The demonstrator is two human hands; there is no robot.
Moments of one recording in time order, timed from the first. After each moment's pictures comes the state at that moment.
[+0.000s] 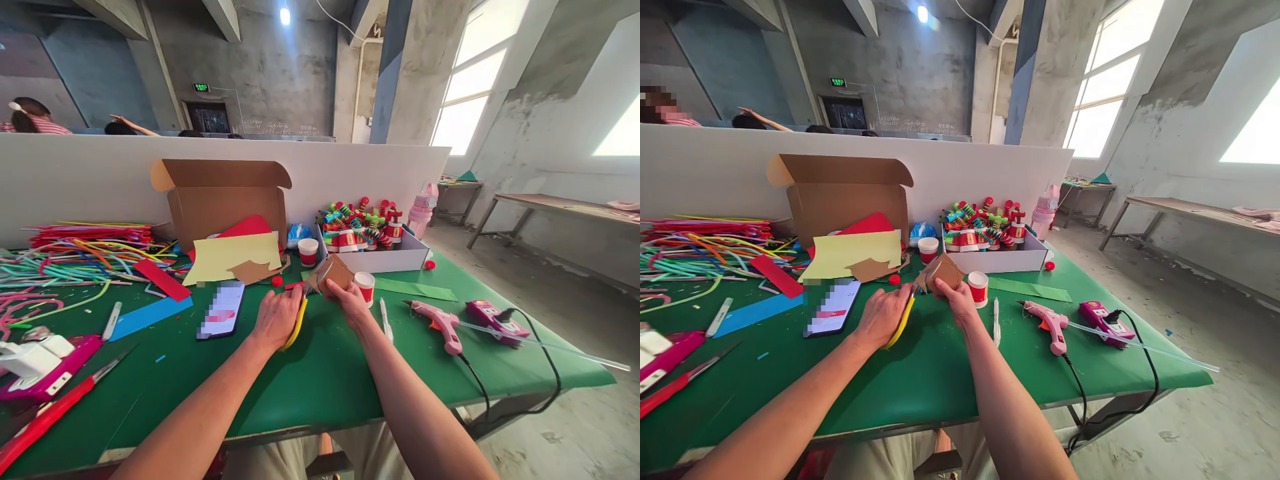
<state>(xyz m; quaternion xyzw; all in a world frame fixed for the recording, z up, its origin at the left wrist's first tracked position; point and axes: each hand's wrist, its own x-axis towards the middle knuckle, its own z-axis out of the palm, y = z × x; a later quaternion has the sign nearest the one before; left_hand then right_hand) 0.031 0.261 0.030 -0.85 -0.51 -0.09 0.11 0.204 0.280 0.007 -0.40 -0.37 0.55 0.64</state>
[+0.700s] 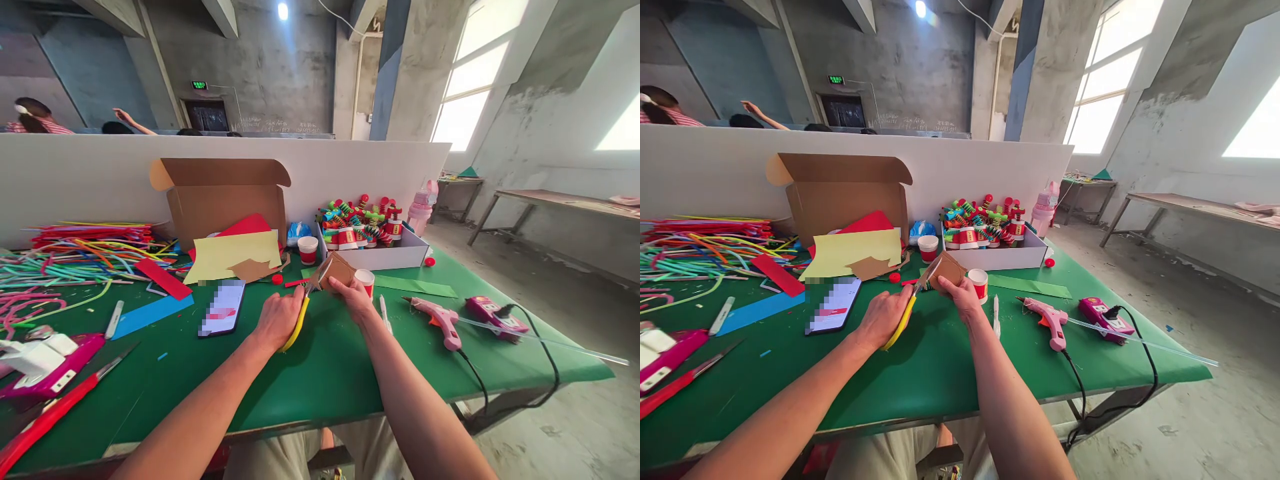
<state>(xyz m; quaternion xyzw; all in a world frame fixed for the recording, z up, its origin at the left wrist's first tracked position) 0.032 0.257 0.033 -0.86 -0.51 -0.05 0.08 0.217 0.285 0.005 -0.42 -0.39 0.54 0.62</state>
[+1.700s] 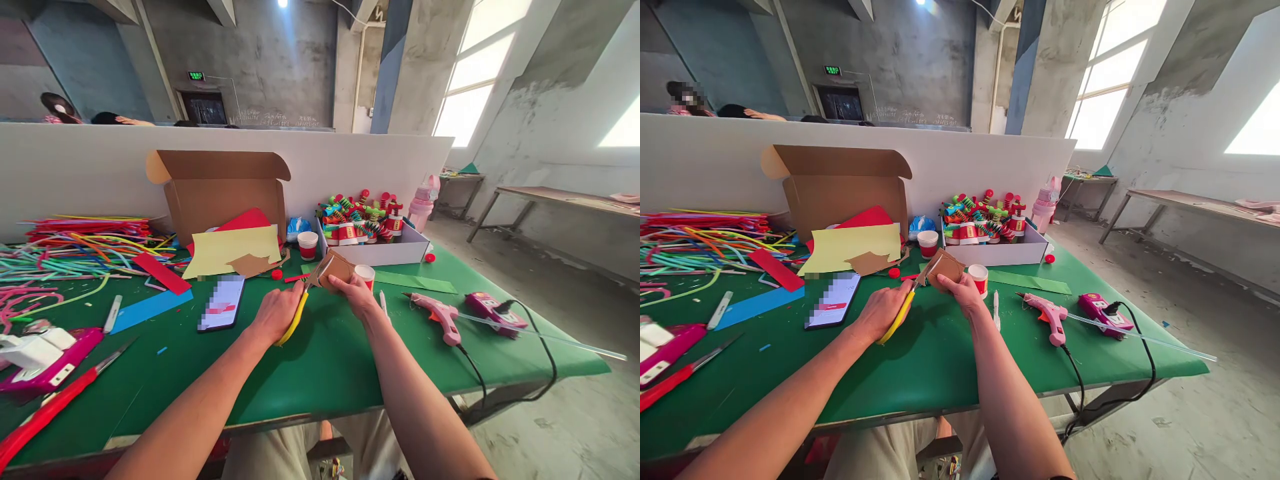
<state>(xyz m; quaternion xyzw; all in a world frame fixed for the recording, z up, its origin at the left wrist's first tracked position) 0.029 0.261 0.034 -0.86 -0.50 -0.04 0.05 0.220 0.281 0.009 -0.42 -0.41 0.56 0.59</state>
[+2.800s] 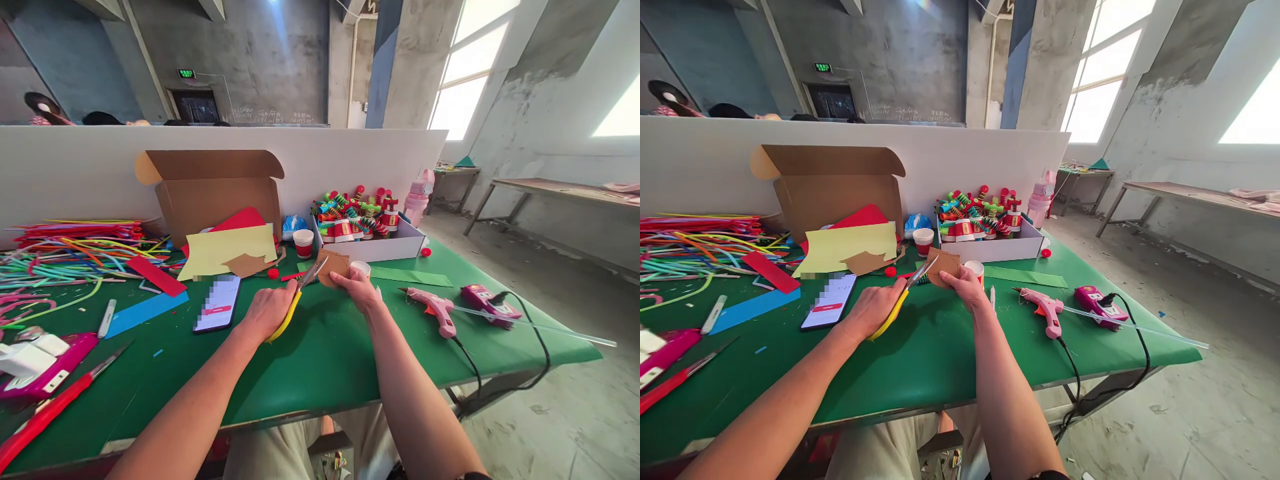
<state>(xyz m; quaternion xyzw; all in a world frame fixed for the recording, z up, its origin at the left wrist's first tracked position) 0.023 0.264 0.038 -0.86 -0.50 -0.01 0.06 0.235 0.289 0.001 -0.41 -0.42 0.55 0.59</state>
